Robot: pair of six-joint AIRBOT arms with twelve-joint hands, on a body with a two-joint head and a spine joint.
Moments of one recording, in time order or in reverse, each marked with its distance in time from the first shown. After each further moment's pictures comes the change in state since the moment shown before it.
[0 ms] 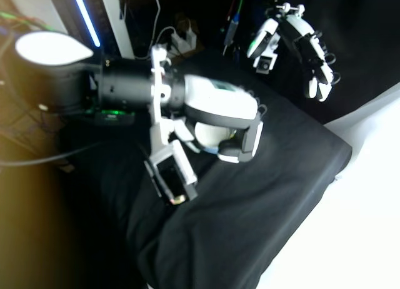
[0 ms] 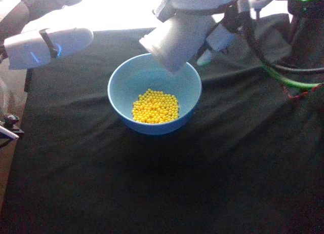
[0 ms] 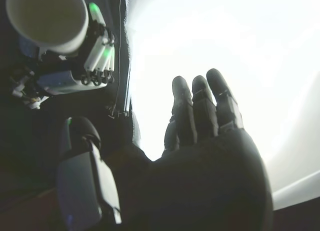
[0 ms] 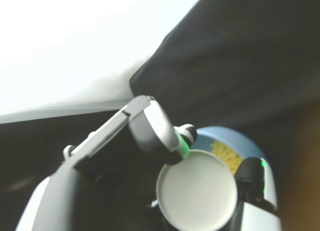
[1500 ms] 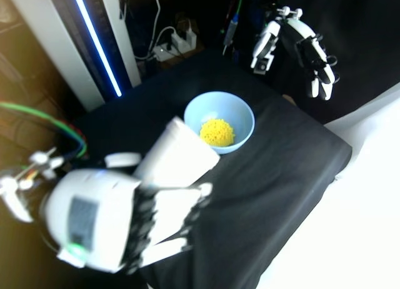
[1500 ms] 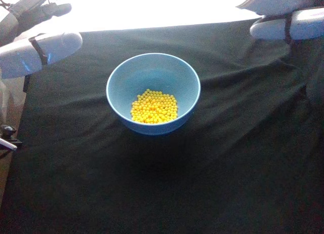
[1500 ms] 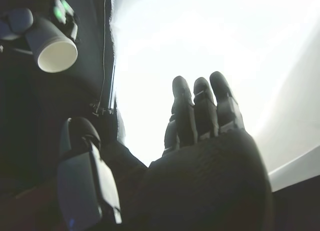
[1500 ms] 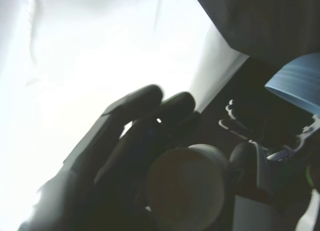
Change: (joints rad) left arm 0.079 -0.012 -0.001 -0.085 -0.058 -0.024; right arm -0.534 0.114 0.123 1.650 0.561 -0.221
